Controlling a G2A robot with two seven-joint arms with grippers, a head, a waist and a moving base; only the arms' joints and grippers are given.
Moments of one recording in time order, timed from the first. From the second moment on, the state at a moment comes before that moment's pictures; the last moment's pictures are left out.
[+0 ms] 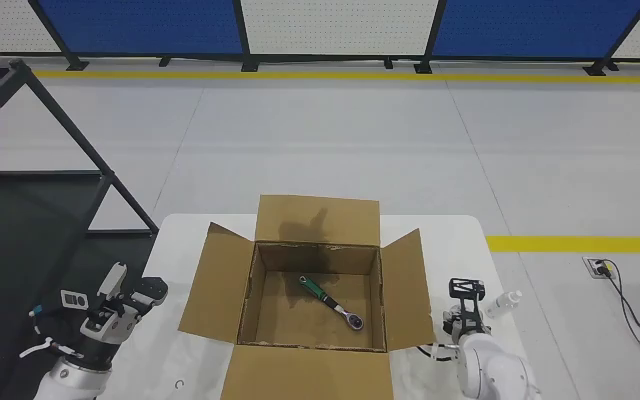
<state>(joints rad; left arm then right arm) 1.50 -1.15 -1.88 -1.86 -0.50 -0.19 -0.49 -1.20 -1.45 1.51 -1.66 -1.60 0.24 0.91</state>
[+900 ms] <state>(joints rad) 1.50 -1.15 -1.88 -1.86 -0.50 -0.19 -0.49 -1.41 -1.44 1.63 -2.07 -1.50 0.28 0.83</state>
